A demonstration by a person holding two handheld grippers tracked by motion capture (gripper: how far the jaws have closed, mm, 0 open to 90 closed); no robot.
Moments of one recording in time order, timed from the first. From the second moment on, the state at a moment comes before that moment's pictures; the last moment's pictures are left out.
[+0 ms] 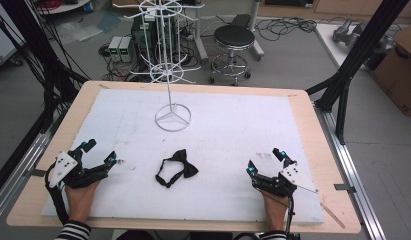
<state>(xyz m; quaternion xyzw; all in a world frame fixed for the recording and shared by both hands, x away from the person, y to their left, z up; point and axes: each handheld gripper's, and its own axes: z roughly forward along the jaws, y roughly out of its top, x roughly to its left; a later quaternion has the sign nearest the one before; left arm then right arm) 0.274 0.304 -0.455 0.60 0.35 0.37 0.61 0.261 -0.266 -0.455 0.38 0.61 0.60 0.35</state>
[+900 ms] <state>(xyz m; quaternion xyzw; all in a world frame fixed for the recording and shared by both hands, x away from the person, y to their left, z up) 0.280 0.308 -0.451 0.61 0.39 0.35 0.59 0.260 -0.265 -0.455 0.38 0.60 0.60 0.36</state>
